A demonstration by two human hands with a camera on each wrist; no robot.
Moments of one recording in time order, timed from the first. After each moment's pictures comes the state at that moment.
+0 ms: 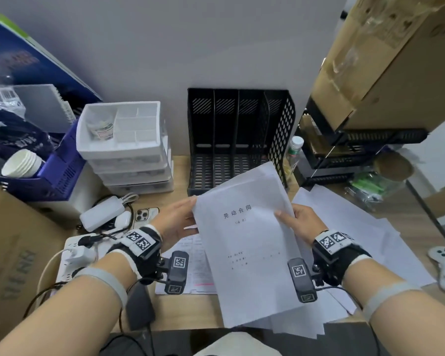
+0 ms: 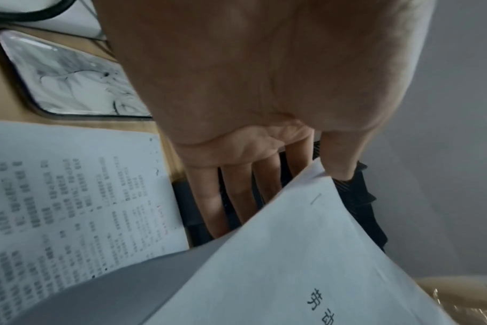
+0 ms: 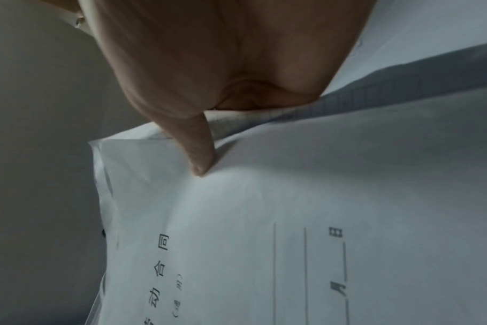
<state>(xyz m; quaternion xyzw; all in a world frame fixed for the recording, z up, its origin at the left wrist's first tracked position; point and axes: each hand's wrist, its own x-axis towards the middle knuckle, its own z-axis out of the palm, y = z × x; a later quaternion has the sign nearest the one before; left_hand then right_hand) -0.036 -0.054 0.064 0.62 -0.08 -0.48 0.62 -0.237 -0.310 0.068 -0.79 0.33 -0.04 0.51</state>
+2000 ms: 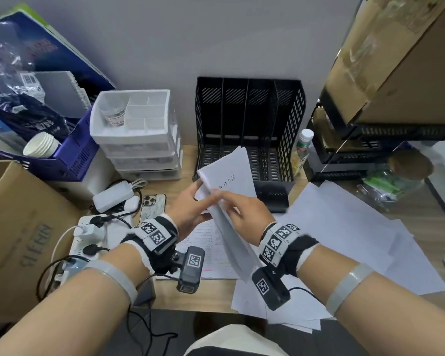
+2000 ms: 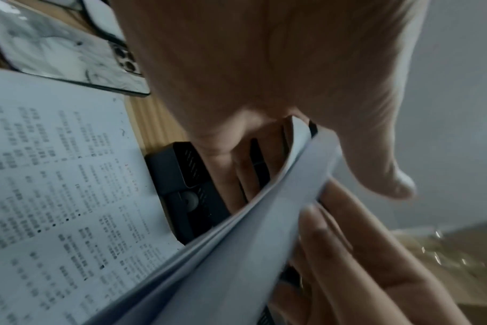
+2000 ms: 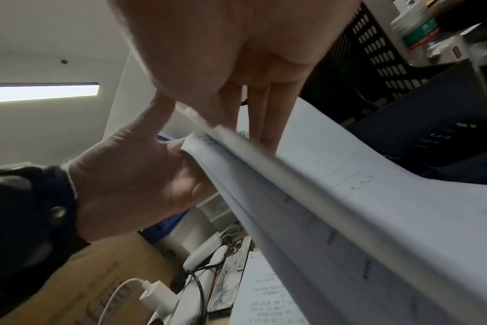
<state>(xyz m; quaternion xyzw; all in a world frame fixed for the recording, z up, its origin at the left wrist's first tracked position) -0.082 -0.076 0.095 0.60 -0.11 -0.42 0.68 -0.187 -0.221 0.085 -0.92 0.07 -0.06 0.37</state>
